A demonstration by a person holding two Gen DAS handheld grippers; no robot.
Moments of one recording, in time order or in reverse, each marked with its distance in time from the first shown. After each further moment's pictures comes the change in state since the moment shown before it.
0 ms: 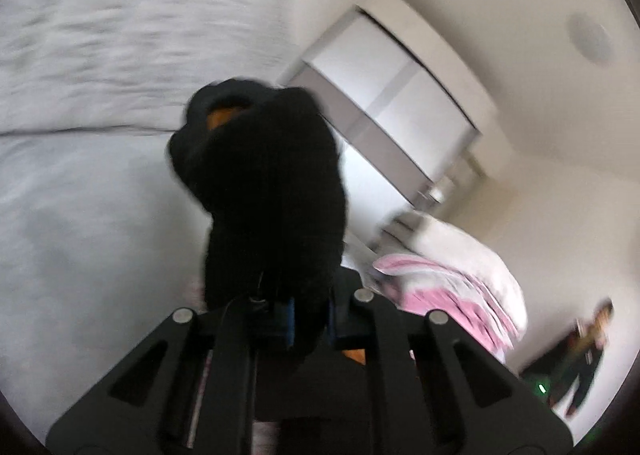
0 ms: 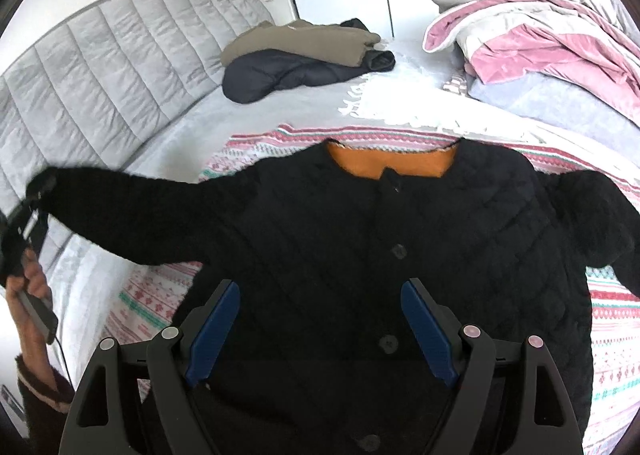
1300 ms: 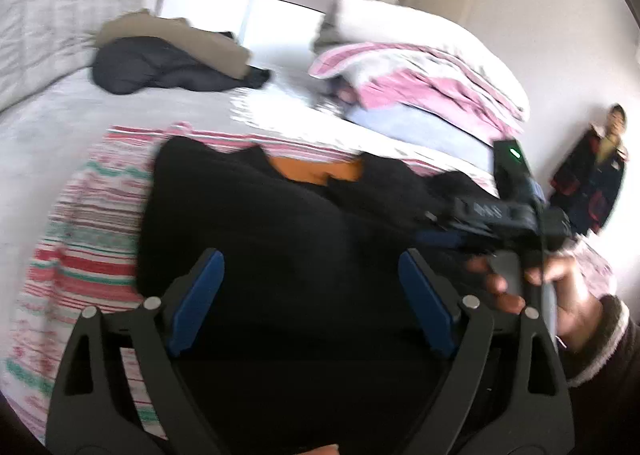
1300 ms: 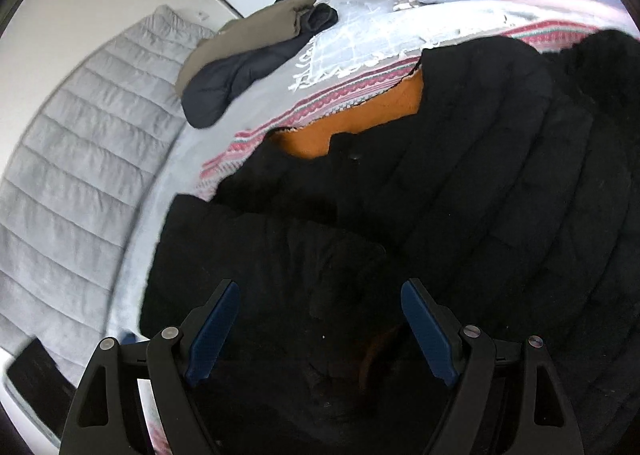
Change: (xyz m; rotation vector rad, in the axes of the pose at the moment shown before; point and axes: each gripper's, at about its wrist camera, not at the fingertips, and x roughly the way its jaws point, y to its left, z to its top) left arm 0.085 -0.106 -0.170 0.431 0.500 0.011; right arm 0.096 -0.093 0.003 0.365 0.096 0.150
